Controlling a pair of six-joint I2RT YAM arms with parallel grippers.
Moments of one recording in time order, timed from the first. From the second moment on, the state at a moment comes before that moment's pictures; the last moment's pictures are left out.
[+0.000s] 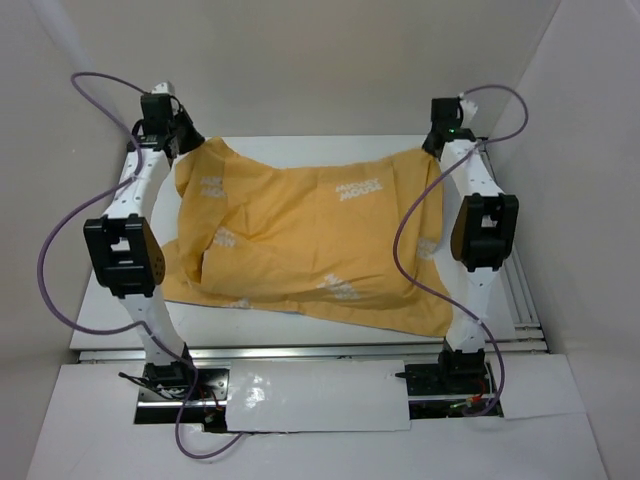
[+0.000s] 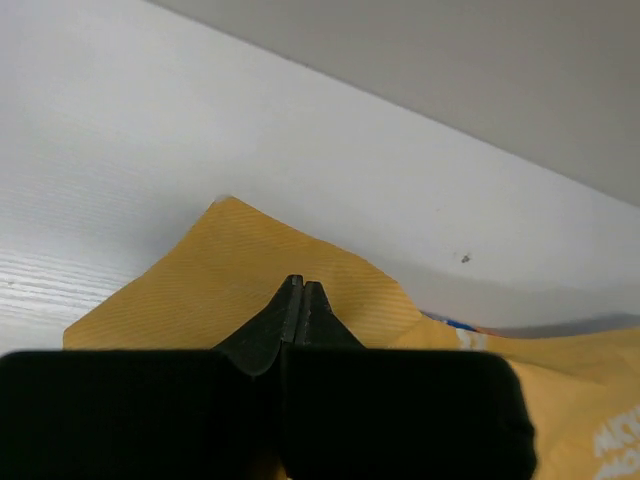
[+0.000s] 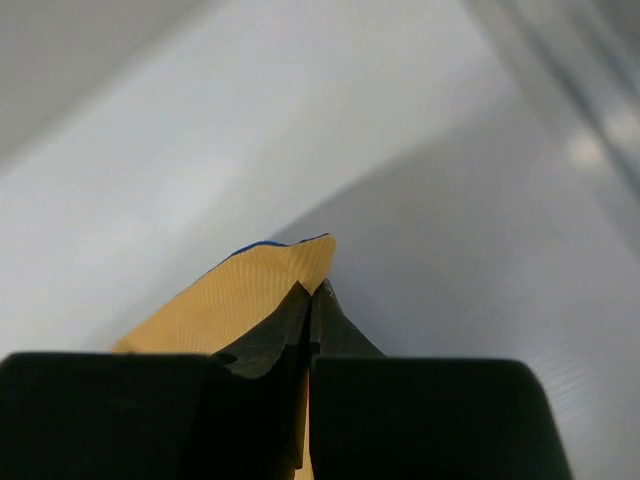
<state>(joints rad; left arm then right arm) 0.09 1.99 1.82 -0.37 0.10 -0.42 0.01 2.22 1.95 -0.51 0.36 0.51</state>
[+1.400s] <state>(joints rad) -0.21 2.03 1.73 -0.55 0.02 -0.40 -0.12 1.70 1.78 -0.45 0.33 0.20</state>
